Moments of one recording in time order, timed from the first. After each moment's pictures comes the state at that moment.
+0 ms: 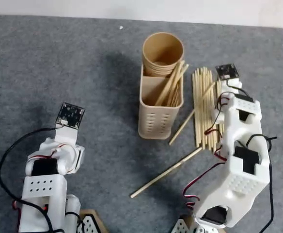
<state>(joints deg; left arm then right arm) -12.4 -61.0 77.7 52.3 -15.5 11.7 21.5 13.7 43.1 29.6</state>
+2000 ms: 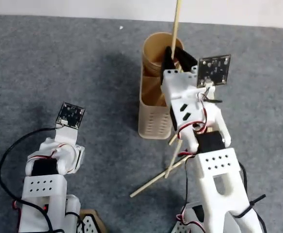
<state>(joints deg) -12.2 -61.0 77.8 52.3 -15.5 -18.9 -42.3 44.4 6.9 -0.8</state>
